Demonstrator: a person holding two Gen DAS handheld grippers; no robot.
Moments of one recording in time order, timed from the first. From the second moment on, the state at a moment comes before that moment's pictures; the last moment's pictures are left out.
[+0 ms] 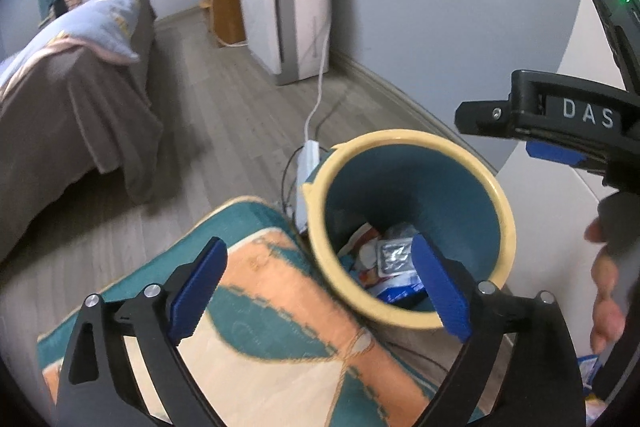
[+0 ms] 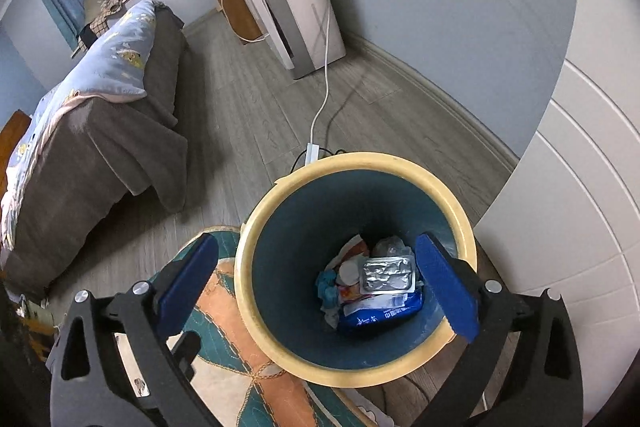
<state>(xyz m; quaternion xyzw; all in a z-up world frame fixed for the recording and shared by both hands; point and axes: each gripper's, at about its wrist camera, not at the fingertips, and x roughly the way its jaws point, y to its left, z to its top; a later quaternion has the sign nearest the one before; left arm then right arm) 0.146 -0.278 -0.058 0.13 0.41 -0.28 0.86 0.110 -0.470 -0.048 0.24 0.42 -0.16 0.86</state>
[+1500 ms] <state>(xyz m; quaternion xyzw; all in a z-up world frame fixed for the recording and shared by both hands) 0.038 0.010 -0.047 0.08 0.46 -0.05 0.88 0.059 -0.257 -0.053 0.05 0.49 -0.01 0.87</state>
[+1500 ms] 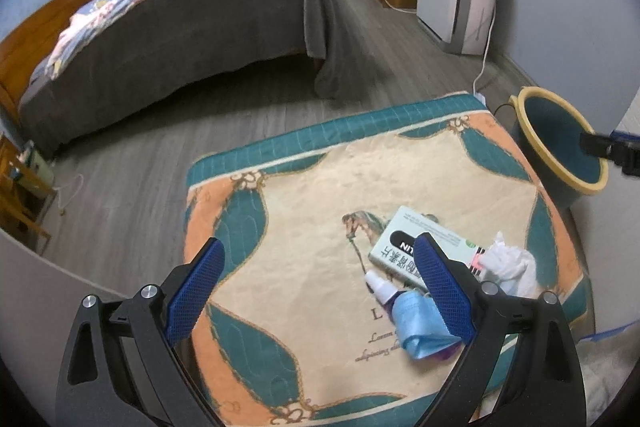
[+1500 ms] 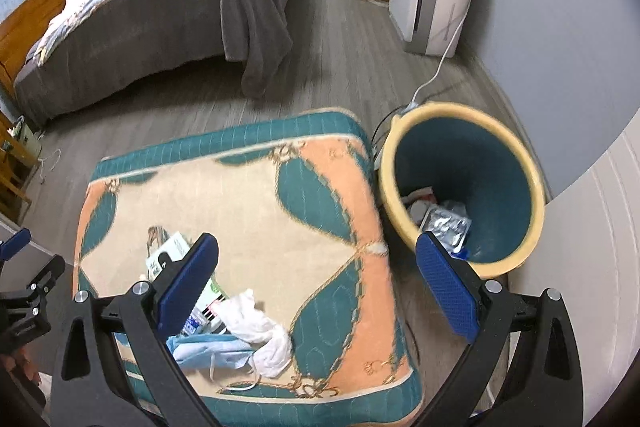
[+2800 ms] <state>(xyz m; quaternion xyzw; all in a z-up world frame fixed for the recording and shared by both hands) 0.020 -0.028 -0.091 0.08 0.51 -0.16 0.84 0.056 -0.225 -0.134 0.05 0.61 0.04 0.79</state>
